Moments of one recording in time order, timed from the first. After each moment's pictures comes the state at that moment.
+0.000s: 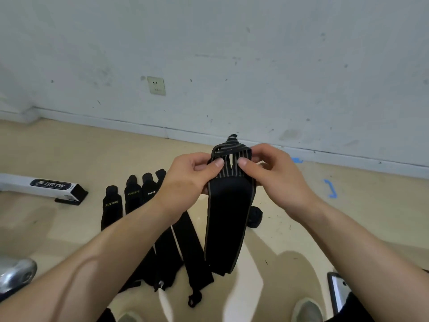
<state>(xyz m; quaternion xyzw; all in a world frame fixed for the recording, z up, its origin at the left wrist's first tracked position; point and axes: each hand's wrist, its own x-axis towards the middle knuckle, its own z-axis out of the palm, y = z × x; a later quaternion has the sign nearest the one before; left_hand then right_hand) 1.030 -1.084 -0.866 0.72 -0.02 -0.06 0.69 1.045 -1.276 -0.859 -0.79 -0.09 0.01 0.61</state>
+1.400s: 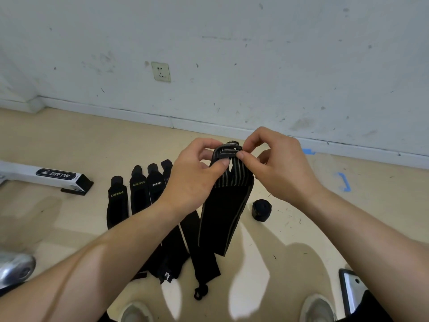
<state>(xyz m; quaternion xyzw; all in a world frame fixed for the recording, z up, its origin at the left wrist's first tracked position) 1.041 -1.084 -0.890 0.80 0.02 0.06 0.59 1.067 -1.262 -0.875 -0.88 -0.16 -0.08 0.45</state>
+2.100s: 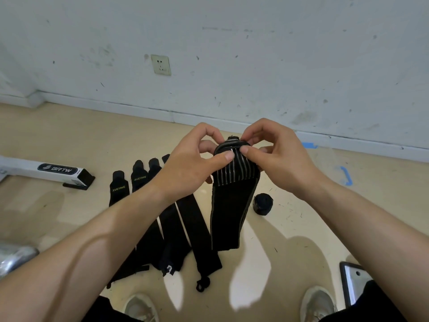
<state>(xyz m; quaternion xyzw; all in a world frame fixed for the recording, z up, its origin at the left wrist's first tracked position) 1.044 -1.067 -0.878 0.81 -0.06 -0.02 0.58 1.071 -1.263 -0.880 -0.81 -0.15 -0.01 0.57</state>
